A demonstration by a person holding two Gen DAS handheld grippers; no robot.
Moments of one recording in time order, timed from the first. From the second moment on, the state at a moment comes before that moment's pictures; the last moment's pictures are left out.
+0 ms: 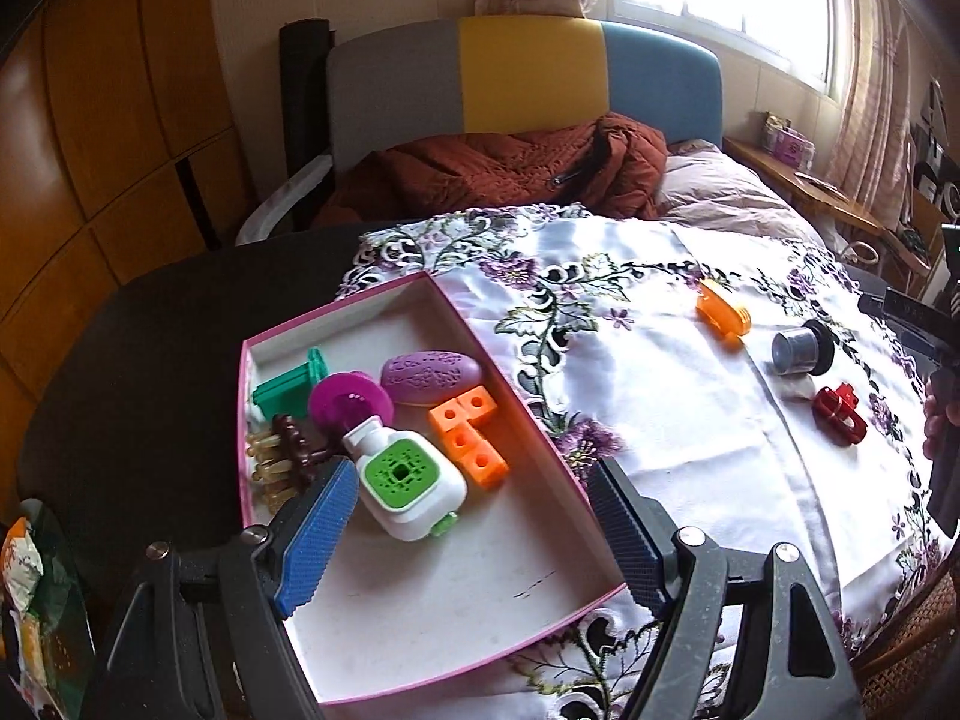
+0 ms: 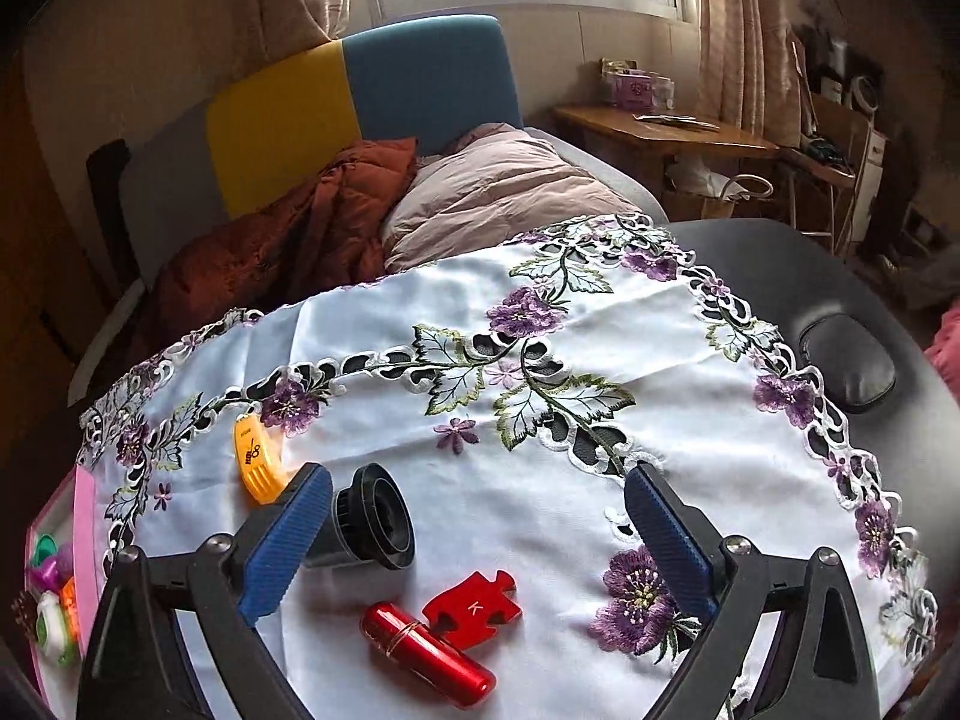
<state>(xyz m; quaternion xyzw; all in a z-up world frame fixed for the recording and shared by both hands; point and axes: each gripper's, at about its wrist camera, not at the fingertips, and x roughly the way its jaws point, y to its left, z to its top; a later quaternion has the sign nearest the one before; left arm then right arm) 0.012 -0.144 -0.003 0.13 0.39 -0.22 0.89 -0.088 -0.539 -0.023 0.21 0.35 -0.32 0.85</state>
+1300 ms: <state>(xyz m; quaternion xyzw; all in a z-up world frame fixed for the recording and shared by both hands) 0.075 -0.369 -0.048 0.10 0.50 -0.36 0.78 -0.105 -0.571 -0.030 0.29 0.34 -0.35 0.82</state>
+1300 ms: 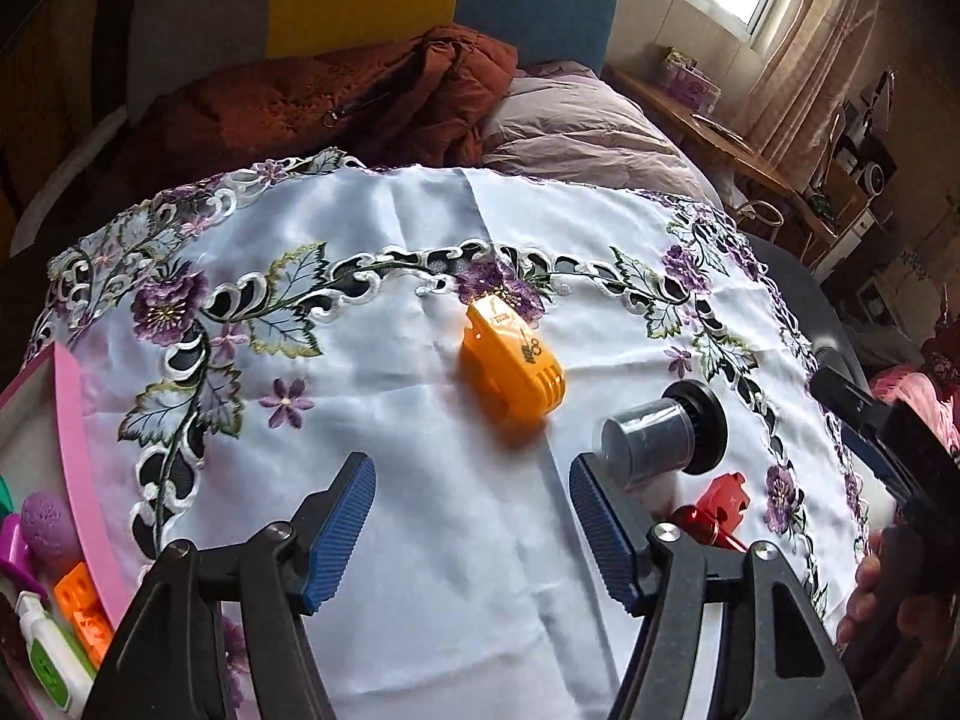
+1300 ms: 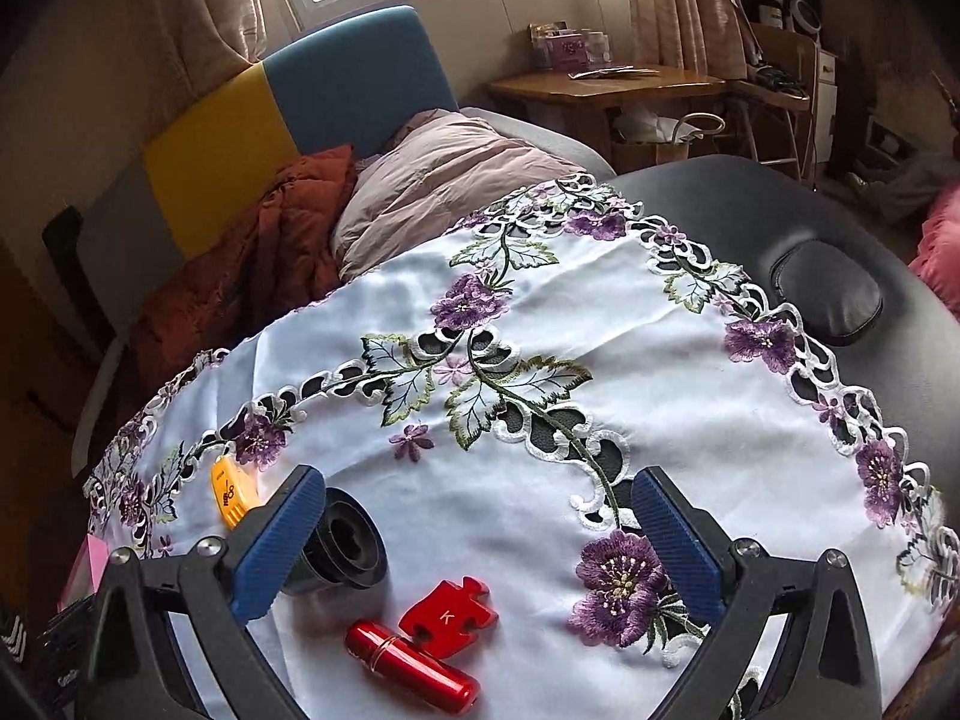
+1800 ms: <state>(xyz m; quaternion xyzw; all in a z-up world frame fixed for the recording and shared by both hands) 0.112 -0.444 -0.080 0.11 0.52 -0.33 0.78 -0.109 -0.576 -0.028 0.31 0.33 -0.35 0.82</state>
